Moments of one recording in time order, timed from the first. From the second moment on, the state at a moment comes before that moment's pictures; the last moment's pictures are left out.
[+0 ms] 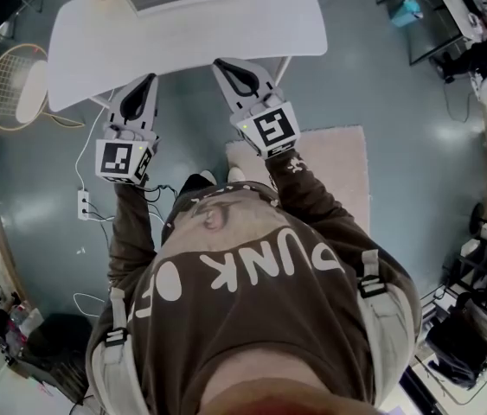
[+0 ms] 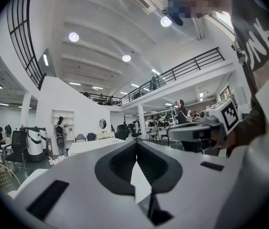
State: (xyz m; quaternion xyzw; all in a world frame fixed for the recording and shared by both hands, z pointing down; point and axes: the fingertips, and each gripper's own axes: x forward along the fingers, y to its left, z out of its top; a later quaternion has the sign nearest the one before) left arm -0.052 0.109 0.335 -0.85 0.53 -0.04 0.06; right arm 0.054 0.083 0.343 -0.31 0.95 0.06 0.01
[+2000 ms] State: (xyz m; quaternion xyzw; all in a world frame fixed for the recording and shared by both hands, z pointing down) left arm -0.138 -0.223 0.377 -0.88 0.47 -0.04 0.01; right arm -0.008 -0.312 0.460 -0.43 0.86 -0.14 -0.24
